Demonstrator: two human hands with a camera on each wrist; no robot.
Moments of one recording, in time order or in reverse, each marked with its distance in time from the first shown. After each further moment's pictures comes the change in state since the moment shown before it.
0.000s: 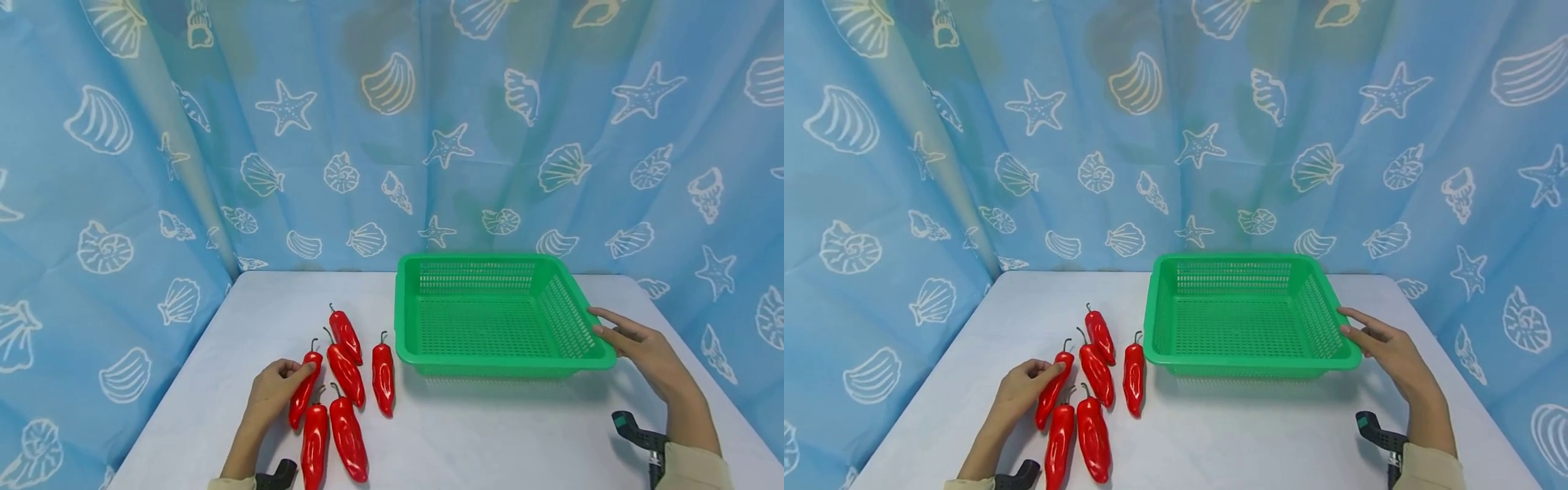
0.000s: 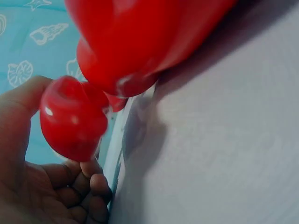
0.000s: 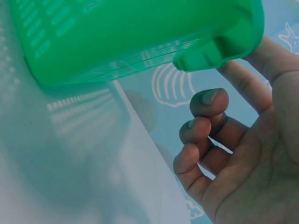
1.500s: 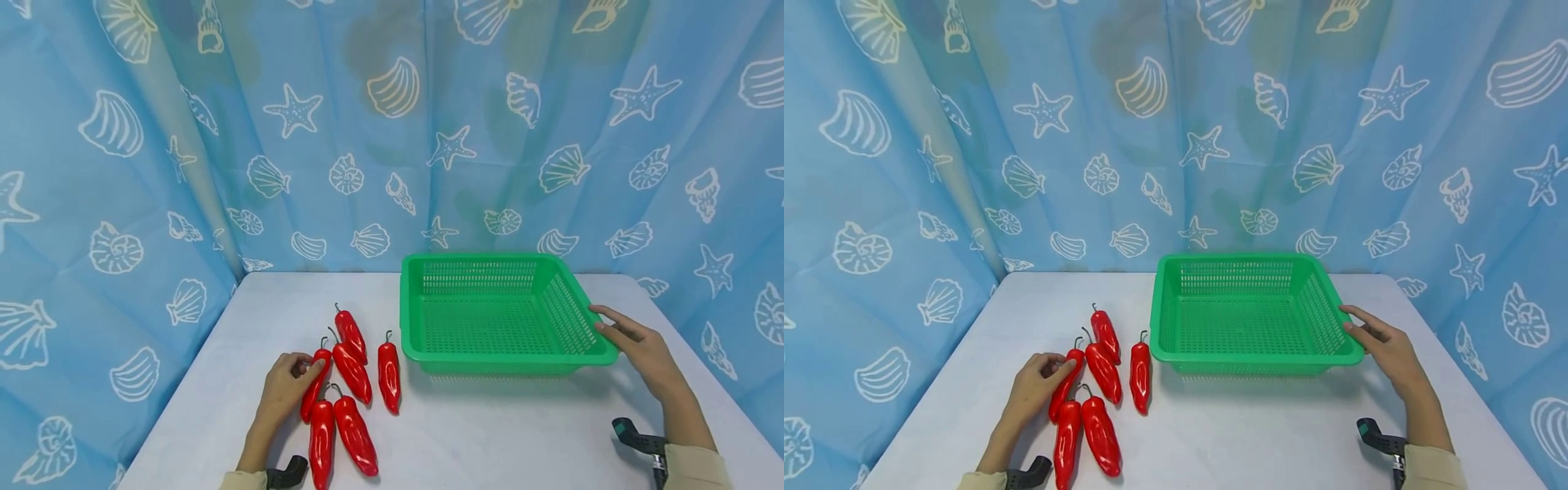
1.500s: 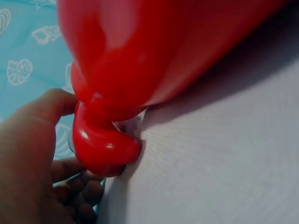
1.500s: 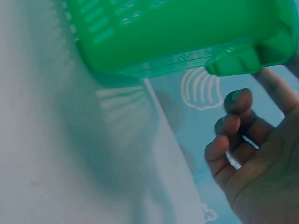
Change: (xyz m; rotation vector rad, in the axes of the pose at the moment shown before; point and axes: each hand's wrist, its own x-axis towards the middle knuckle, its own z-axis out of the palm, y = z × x) left_hand 0.007 -0.011 0.013 0.057 0.079 0.201; right_hand -0.004 0.007 0.014 -0.012 0.135 -0.098
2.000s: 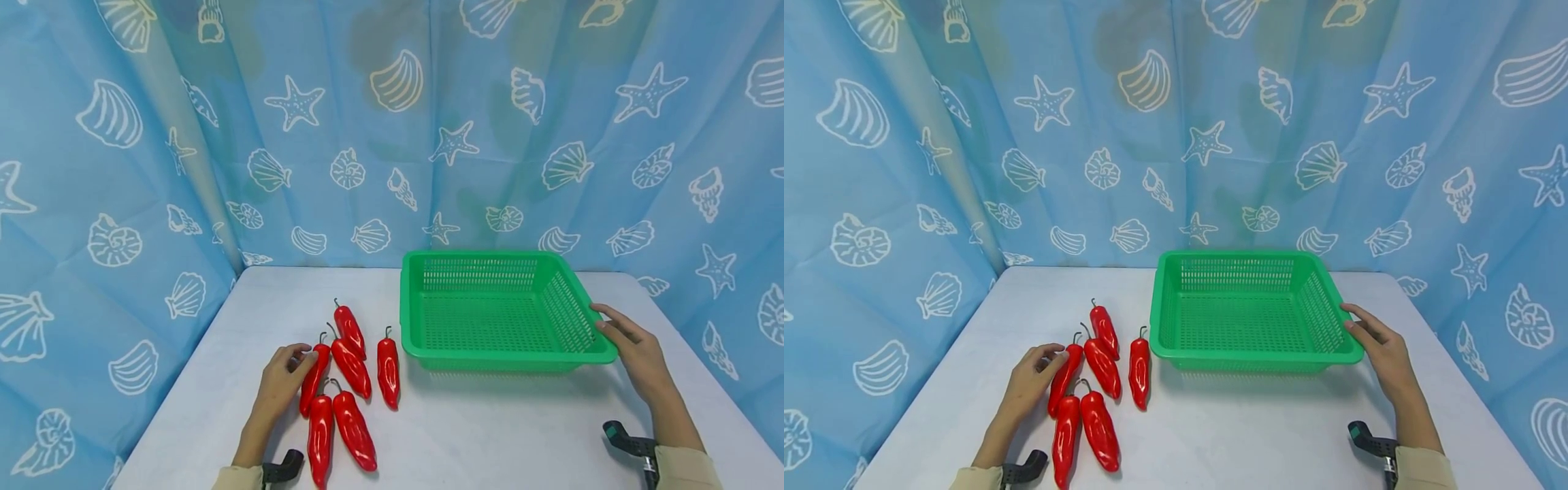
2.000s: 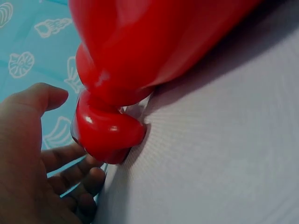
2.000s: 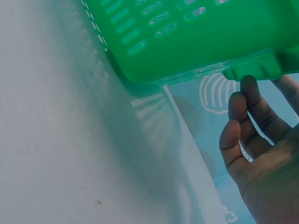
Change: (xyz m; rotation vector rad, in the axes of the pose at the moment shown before) left_hand 0.001 -0.005 -0.001 -0.034 0.000 0.012; right_hand -0.001 0.002 0.016 0.111 0.119 0.065
